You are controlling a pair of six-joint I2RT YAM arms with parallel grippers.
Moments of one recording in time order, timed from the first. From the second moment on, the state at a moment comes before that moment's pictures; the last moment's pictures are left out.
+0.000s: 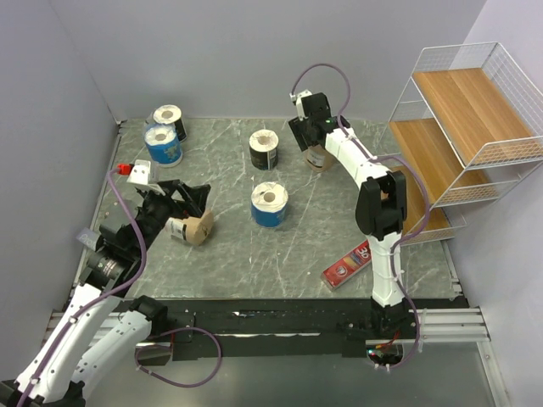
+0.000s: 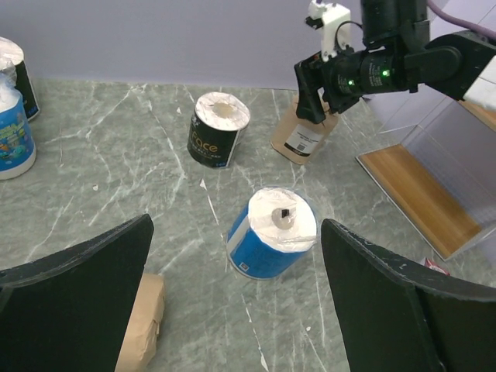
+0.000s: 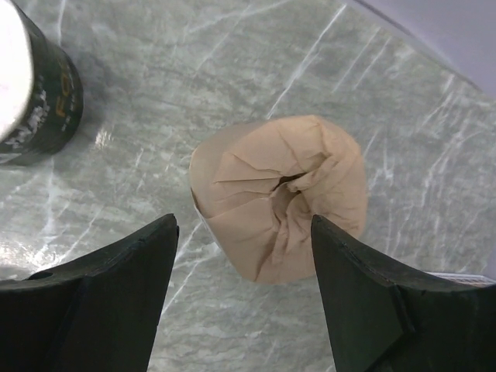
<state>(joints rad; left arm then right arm) -0.44 0.61 0.80 -0.18 -0.05 -0.33 0.36 2.20 2.07 -0.60 0.25 -0.22</state>
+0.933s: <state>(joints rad) -0.44 0.63 0.80 -0.18 -0.04 -0.33 0.34 2.30 2.10 -0.61 0.25 -0.29</state>
